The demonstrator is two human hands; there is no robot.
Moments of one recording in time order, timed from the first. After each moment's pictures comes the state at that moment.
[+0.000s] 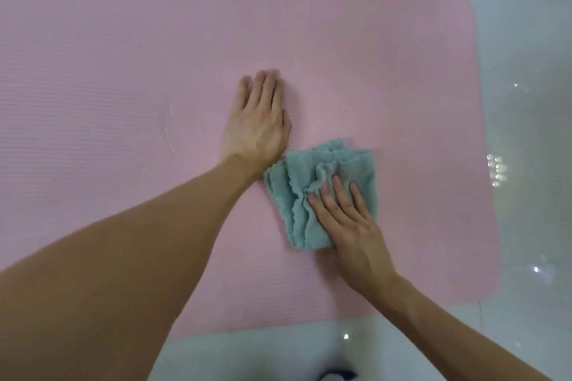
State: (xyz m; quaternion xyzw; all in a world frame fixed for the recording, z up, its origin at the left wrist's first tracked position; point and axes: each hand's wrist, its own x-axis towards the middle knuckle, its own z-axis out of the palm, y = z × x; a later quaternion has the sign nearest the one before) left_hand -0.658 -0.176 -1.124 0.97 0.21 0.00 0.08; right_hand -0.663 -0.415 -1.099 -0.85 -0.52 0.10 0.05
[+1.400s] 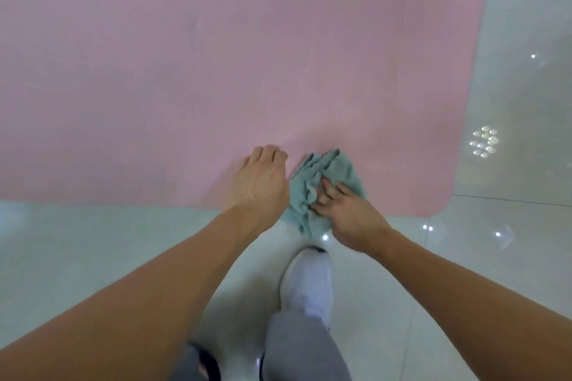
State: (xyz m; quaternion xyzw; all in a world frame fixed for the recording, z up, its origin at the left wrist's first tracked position) left_hand -0.821 -0.296 -1.002 0.88 0.27 -0.20 0.34; right_hand -0.711 -0.469 -1.027 -0.69 -0.60 0.37 -0.16
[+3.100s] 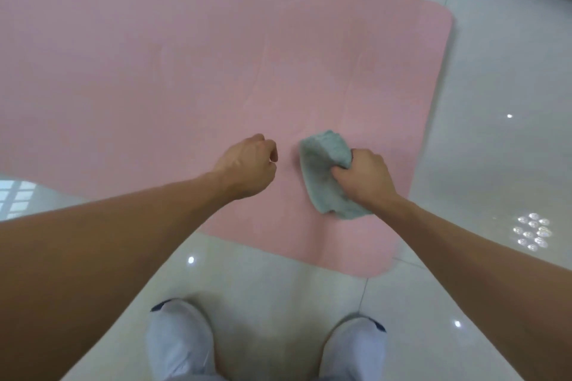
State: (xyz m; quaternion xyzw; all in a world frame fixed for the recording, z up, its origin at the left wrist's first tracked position) left_hand -0.673 -0.350 -0.997 0.84 0.38 -0.20 0.32; right_hand -0.513 -0.481 -1.002 -0.88 -0.30 0.36 0.09
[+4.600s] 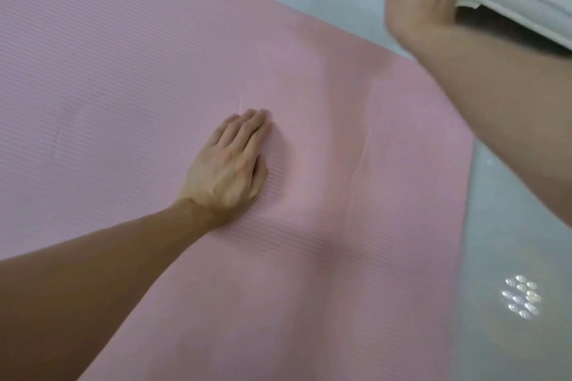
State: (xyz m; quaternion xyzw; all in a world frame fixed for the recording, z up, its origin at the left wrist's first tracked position) left_hand -0.585 -0.233 -1.131 0.95 0.29 0.10 0.09; right_hand -0.285 -0.195 -1.029 -0.90 -0.42 -0.06 0.10
